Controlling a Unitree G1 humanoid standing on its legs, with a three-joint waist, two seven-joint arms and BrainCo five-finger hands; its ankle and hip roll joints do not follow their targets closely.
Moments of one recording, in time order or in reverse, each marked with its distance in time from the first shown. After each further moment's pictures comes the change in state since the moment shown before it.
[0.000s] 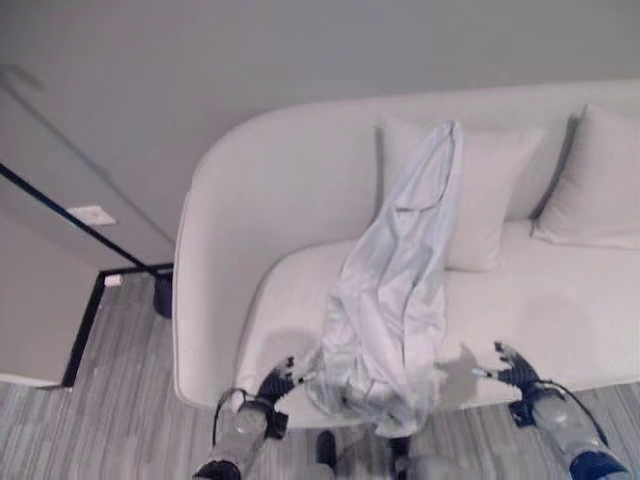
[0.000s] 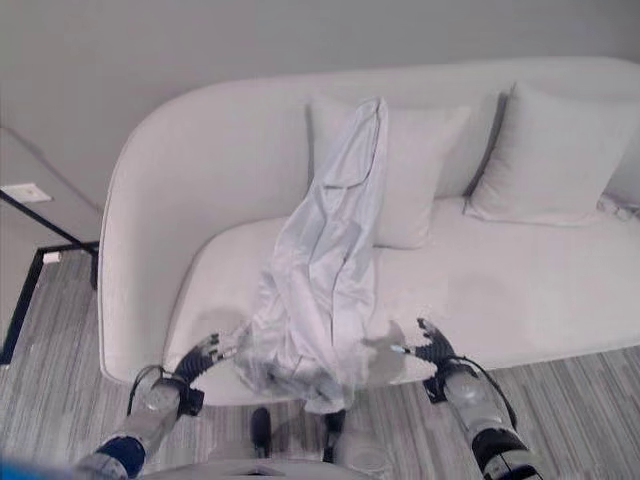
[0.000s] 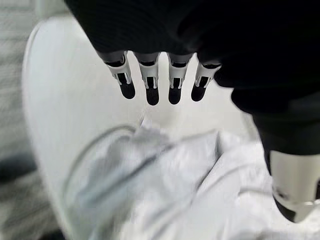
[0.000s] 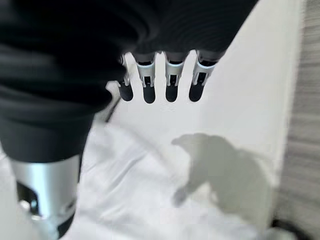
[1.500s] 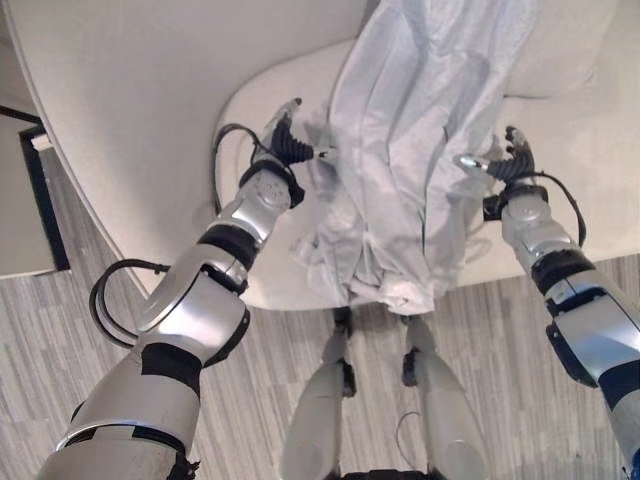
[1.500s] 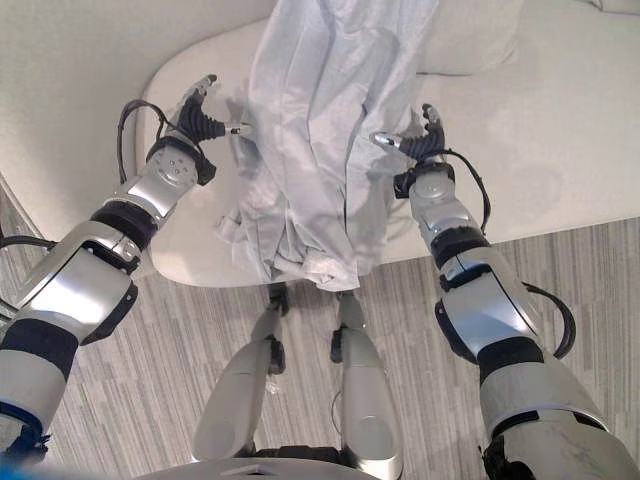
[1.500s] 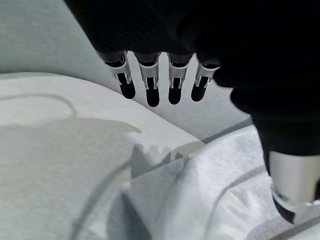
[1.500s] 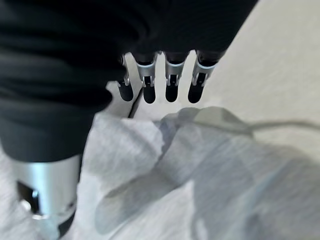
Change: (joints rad) left arm -1.140 0.094 -0.388 0.284 0.108 0.085 0.264; right arm -1.019 0.019 0.243 0.358 0.320 0.043 -0.273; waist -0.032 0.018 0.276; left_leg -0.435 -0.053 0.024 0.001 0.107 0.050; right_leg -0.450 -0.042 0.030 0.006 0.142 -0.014
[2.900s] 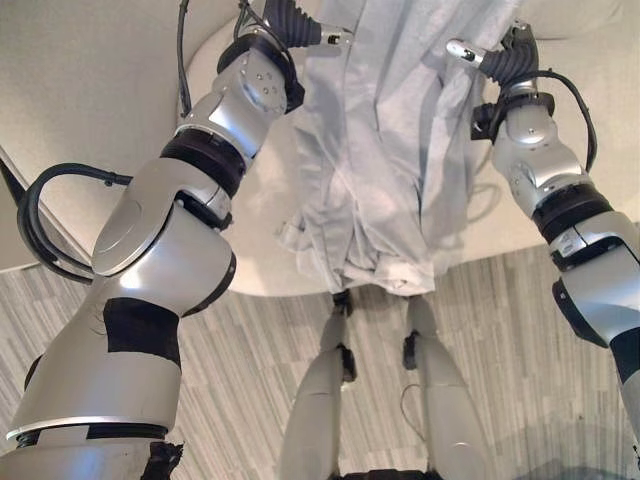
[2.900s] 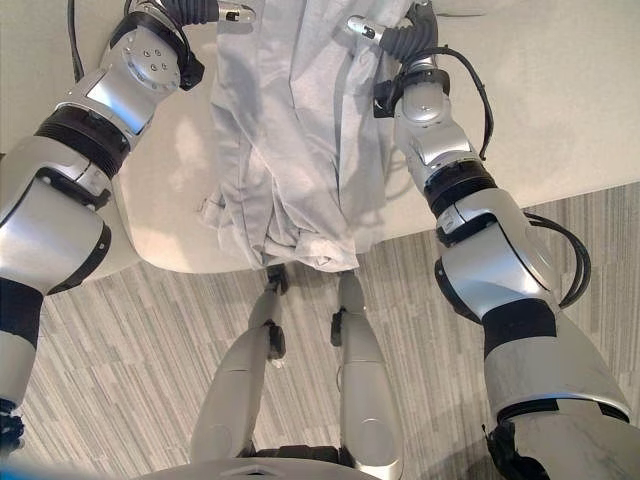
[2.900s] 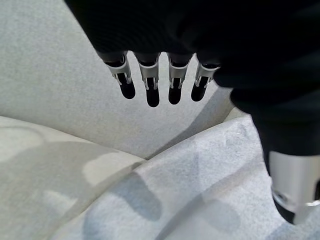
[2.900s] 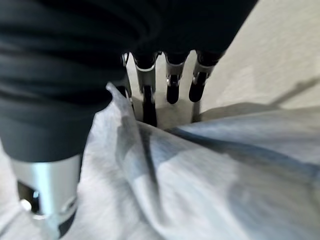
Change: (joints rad) left arm -0.354 0.076 -0.203 0.019 -0.078 0.018 -0.012; right arm -0.229 -0.030 0.106 -0.145 0.214 -0.043 -0.047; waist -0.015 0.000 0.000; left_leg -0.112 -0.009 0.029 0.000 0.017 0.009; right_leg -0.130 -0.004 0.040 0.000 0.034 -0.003
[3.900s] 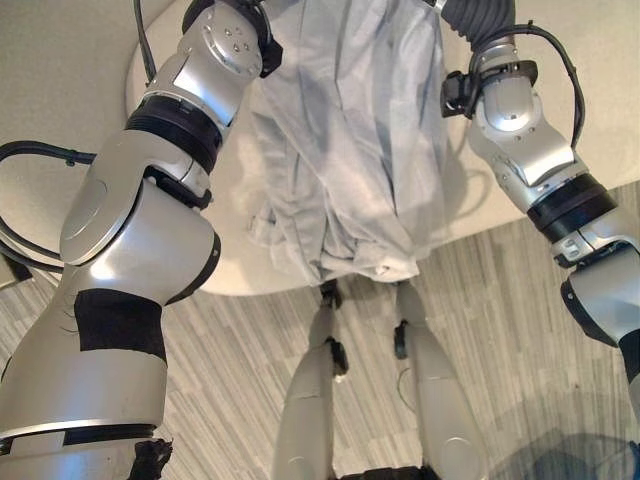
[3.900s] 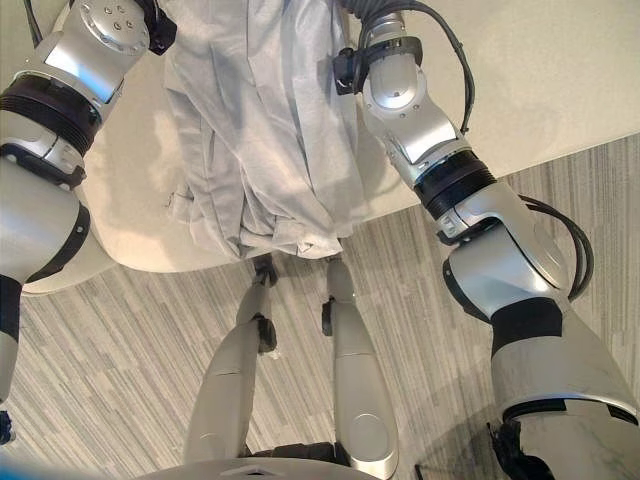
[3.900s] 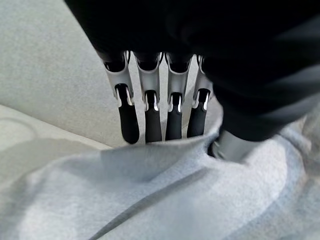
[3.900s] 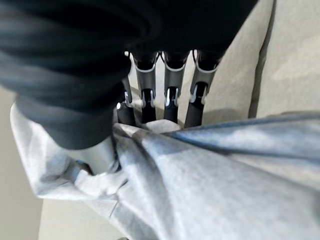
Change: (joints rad) left arm -0.078 0.042 0.004 0.039 -0.078 0.000 -0.017; right arm -0.020 -0.035 0.085 -0.300 -0.040 -0.069 -0.060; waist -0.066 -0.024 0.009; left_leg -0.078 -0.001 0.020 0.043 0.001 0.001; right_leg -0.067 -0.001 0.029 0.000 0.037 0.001
